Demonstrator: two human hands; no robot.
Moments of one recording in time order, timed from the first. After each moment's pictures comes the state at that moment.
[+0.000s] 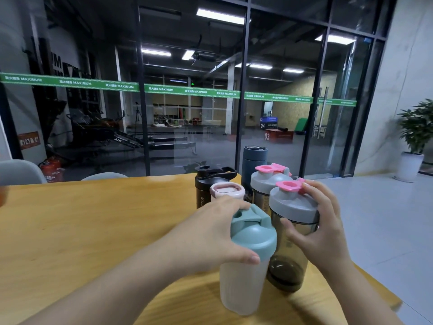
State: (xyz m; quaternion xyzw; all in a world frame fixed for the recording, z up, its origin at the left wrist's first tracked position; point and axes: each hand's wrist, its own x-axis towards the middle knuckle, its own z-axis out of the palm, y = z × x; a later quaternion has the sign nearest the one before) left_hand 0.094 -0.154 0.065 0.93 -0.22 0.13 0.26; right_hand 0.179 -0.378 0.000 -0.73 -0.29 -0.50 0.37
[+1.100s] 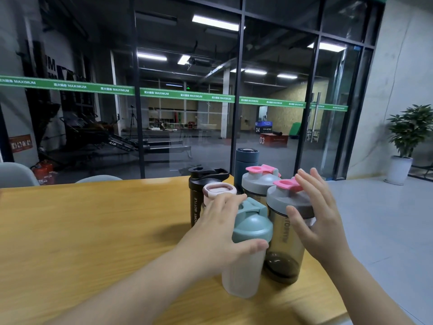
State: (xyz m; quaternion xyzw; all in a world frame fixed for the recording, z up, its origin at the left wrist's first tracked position) left_hand 0.102 -0.175 0.040 0.92 -0.22 0.17 0.27; right_hand 0.165 -0.392 0.021 -0.76 -0.29 -0.49 0.31
